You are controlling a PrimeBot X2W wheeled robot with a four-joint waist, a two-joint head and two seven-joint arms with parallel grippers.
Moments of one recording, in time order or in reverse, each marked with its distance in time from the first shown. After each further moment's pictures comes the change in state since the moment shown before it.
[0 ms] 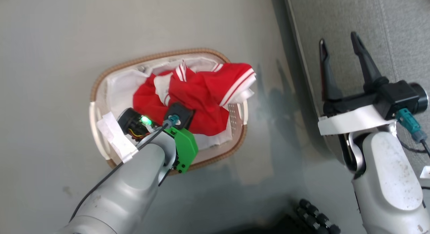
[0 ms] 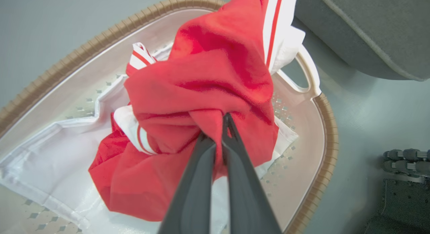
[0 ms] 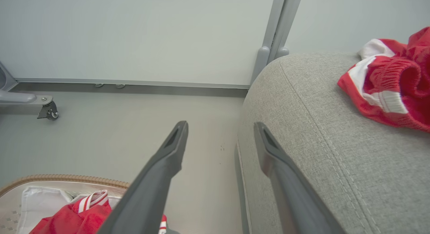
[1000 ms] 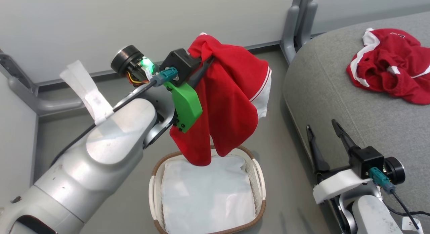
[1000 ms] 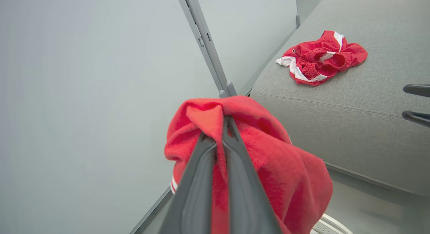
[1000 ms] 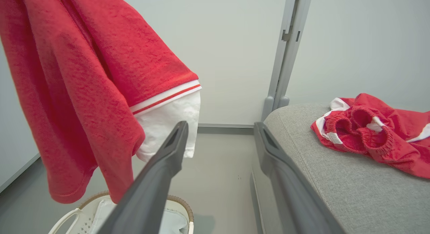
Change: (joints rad) left arm -0.134 0.220 -0.060 -0.556 -0.107 0.002 0.155; right arm 0.274 0.000 0.019 0.137 -0.013 0.000 -0.001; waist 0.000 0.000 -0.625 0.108
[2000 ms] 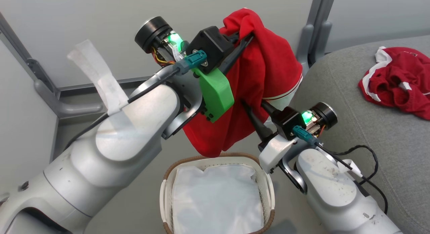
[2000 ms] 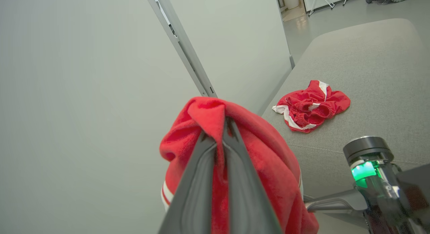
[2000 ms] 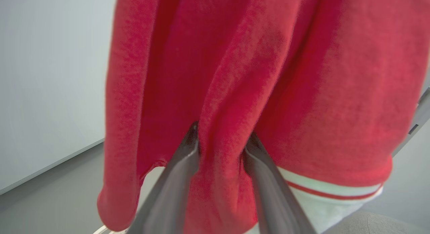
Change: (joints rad) left arm -0.081 -0.026 -0.002 -0.206 -0.022 0.042 0.078; right arm -0.401 0.000 0.414 0.295 0.013 0.000 -0.001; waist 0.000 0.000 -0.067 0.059
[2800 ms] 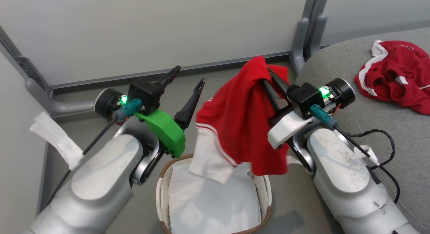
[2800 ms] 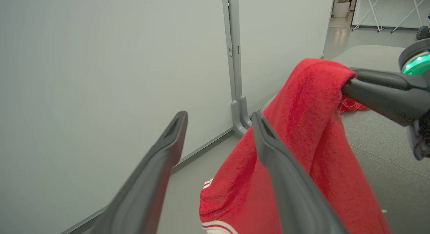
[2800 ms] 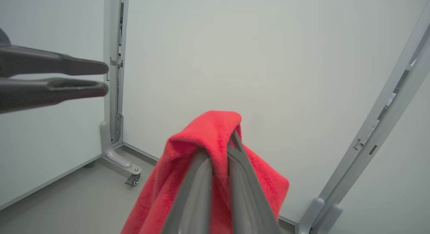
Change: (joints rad) left arm 0.290 0.107 0.093 0.036 -0.134 0.095 -0.159; right arm -0.047 0.000 -0.106 -0.086 -0.045 0.000 0.000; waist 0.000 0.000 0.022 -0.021
